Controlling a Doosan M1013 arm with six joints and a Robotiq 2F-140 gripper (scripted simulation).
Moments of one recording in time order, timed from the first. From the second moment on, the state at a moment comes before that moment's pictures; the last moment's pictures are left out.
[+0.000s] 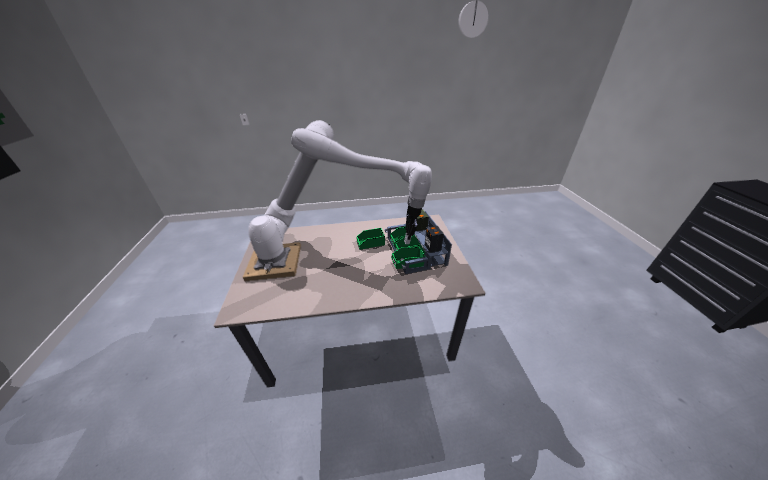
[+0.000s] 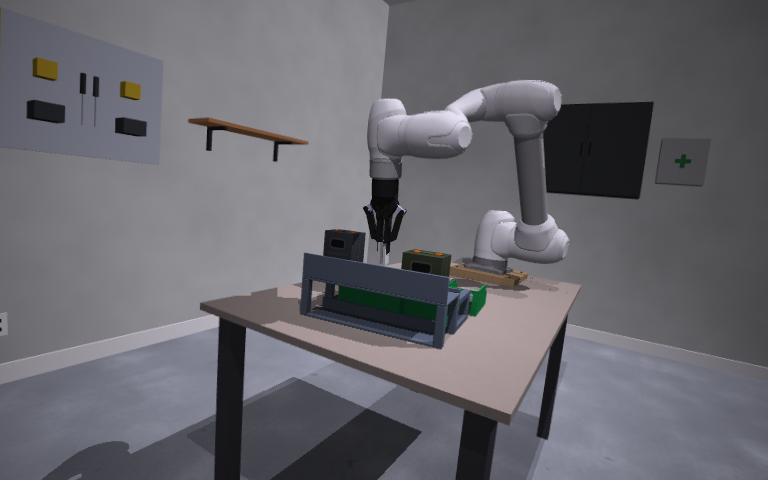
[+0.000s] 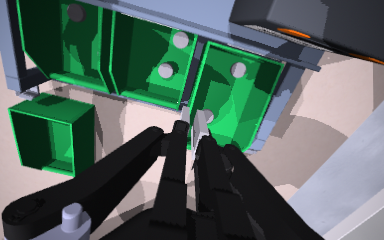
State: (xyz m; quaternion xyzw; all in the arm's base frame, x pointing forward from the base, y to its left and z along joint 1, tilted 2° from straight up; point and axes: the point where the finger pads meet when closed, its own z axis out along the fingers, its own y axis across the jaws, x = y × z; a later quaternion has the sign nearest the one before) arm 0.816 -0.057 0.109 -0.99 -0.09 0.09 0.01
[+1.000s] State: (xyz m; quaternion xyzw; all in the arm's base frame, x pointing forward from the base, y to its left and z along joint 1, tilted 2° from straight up) arm 0.817 -0.058 0.140 -0.99 -0.09 0.09 0.01
